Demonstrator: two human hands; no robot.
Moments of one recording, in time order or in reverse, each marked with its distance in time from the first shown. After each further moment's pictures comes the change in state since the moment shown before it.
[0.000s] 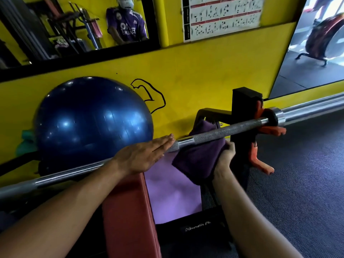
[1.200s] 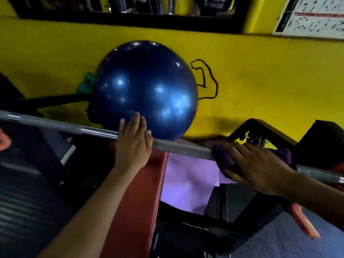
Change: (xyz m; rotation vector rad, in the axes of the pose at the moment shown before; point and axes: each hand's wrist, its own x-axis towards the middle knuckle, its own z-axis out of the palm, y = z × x) left_hand -0.083 0.011 0.016 0.170 0.210 -1.245; right_hand 0.040 -0.040 0.050 2.234 1.613 1.499
